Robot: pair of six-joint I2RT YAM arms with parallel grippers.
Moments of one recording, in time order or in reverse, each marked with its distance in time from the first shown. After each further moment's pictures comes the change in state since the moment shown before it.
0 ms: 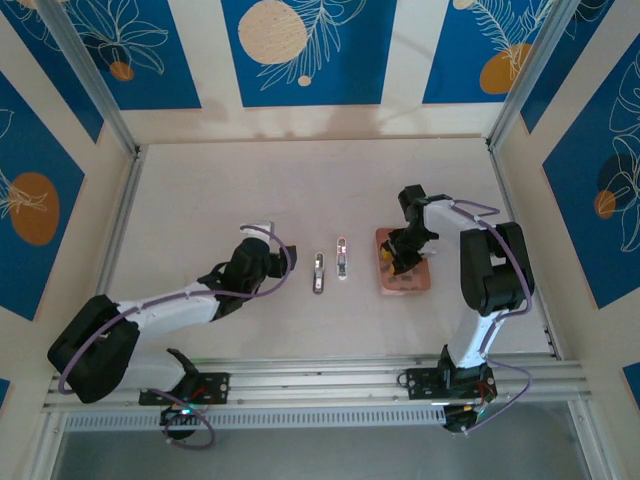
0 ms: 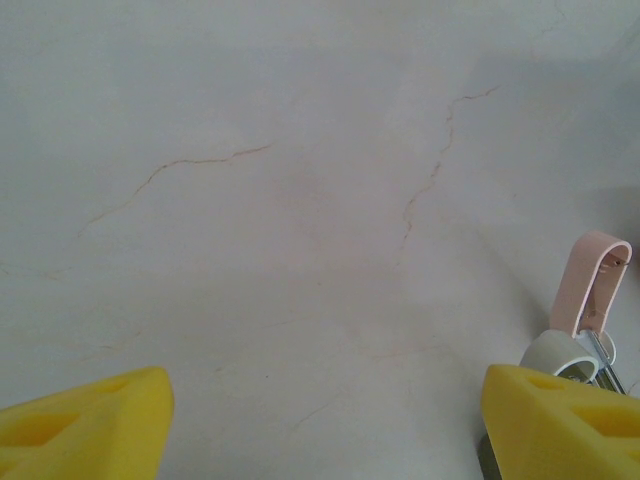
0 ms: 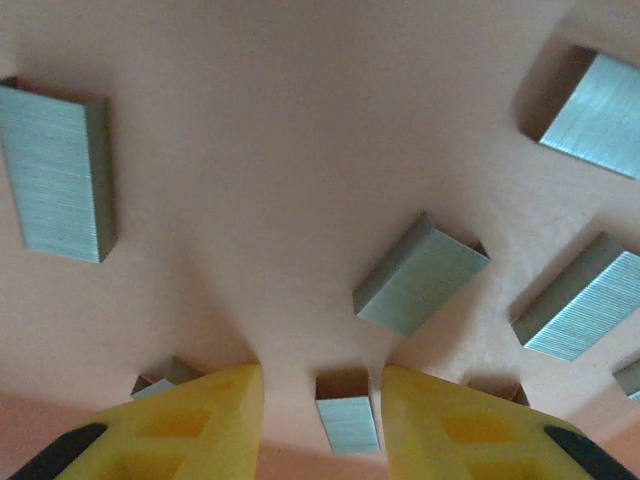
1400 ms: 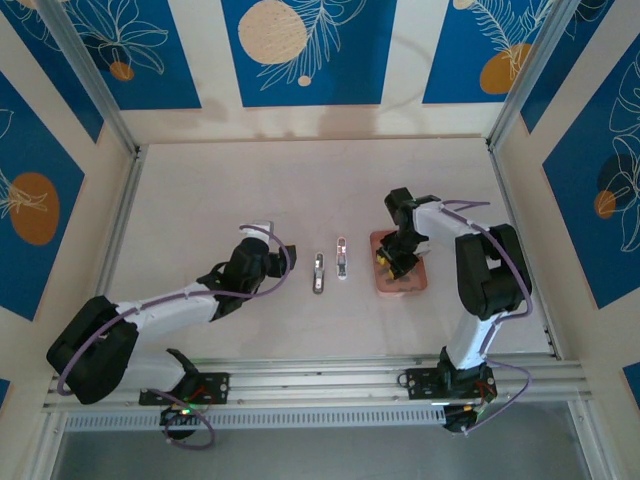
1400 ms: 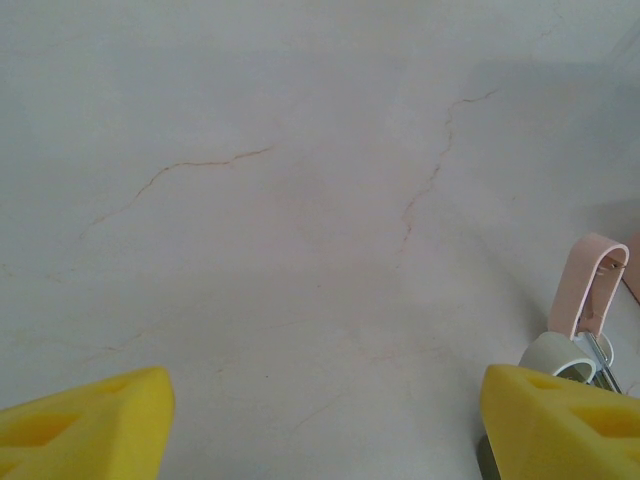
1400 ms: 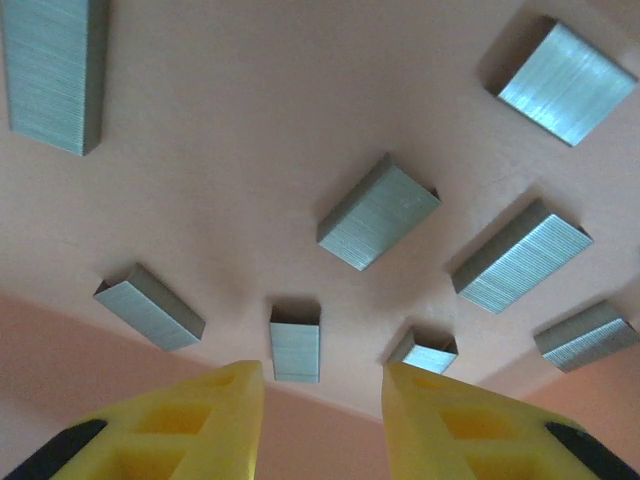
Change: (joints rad) left arm 0.002 -0.007 0.000 -0.003 0.001 0.000; right arm 0.093 -0.020 0.005 -0.047 0.130 -0.076
